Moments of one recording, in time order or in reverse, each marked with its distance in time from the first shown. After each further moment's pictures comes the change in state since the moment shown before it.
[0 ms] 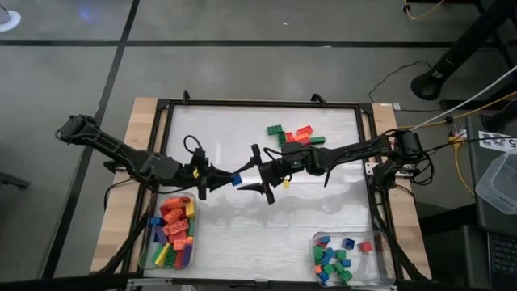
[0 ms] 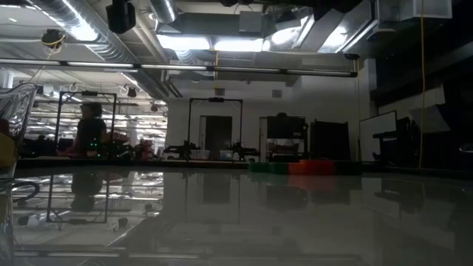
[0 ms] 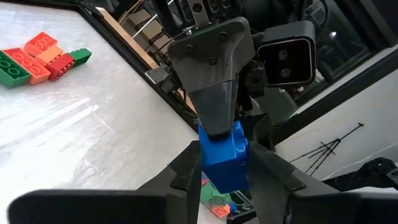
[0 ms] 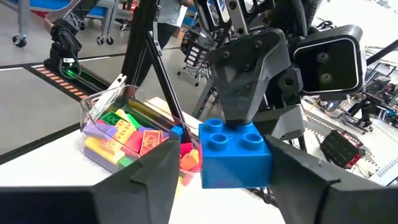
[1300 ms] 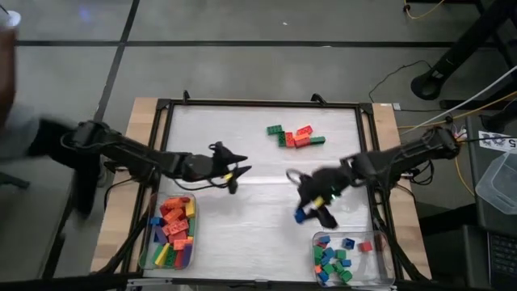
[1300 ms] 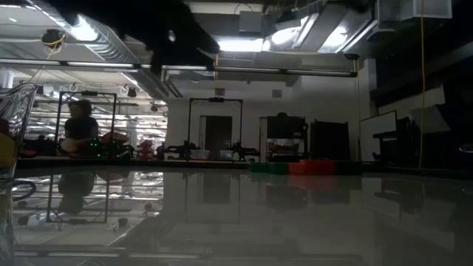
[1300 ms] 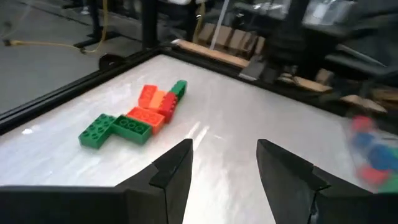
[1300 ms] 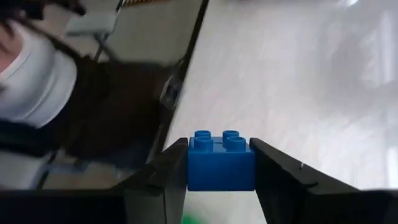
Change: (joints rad) left arm 0.206 0.281 0.000 0.096 -0.048 0.526; right arm 0.250 -0.386 0.001 -1.058 -0.037 0.754
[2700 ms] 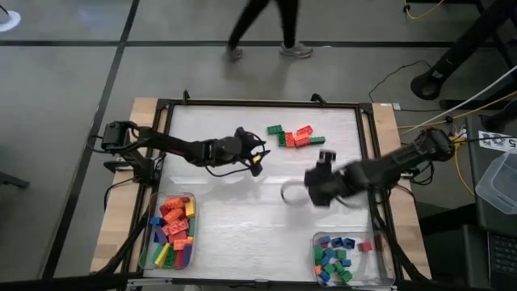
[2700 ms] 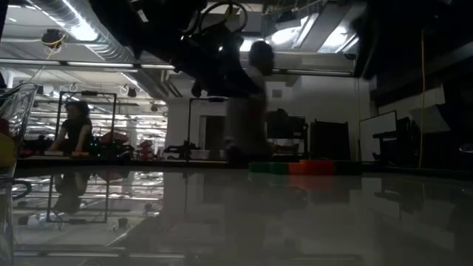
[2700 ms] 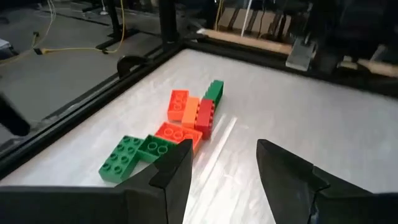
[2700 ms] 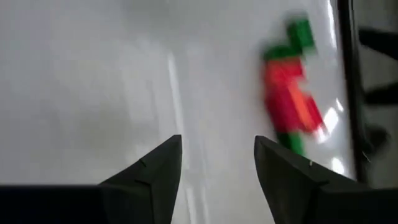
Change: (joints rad) left arm 0.251 0.341 0.187 0.110 0.169 0.171; right arm 0.061 0.074 -0.001 -0.529 0.785 0.062
